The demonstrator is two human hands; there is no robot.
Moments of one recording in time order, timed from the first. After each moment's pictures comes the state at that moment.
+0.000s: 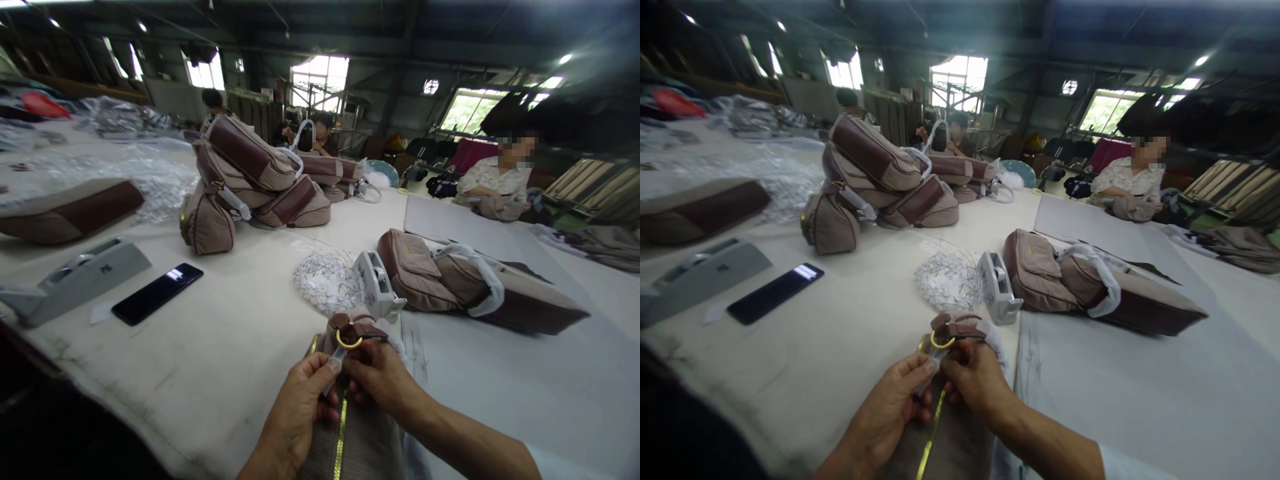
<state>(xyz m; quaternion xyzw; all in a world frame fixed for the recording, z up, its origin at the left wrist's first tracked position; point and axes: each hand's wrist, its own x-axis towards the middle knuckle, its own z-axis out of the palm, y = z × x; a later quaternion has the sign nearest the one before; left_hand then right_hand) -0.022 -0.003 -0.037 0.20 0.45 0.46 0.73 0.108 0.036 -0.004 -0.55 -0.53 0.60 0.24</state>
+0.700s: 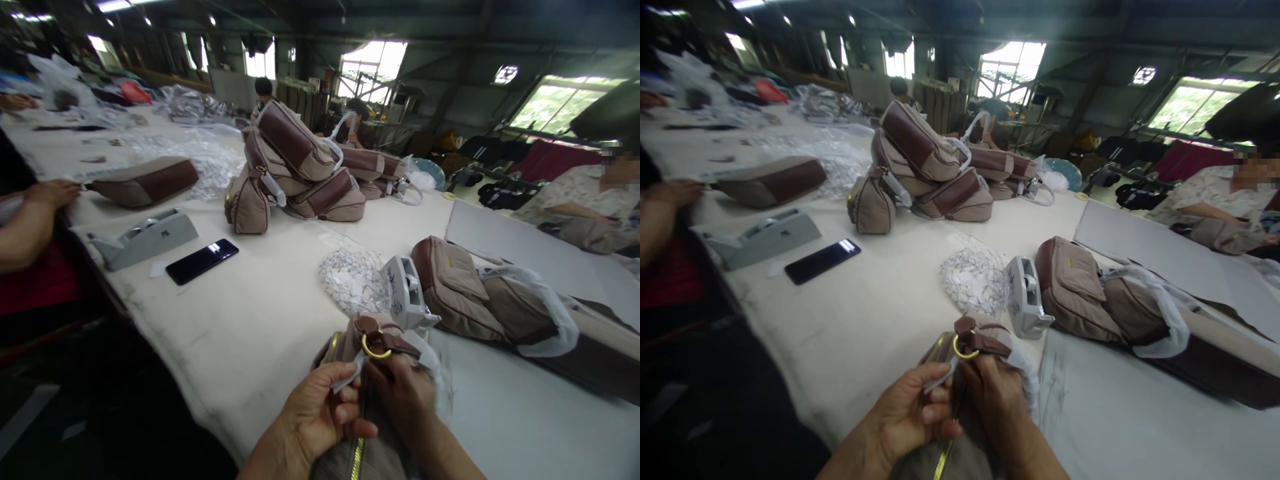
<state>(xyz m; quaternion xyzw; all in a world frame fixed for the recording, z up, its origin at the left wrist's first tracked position) -0.021 0.000 -0.030 -0.08 0.32 0.42 0.84 0.135 0.041 -0.047 -0.46 -0.83 0.15 0.27</state>
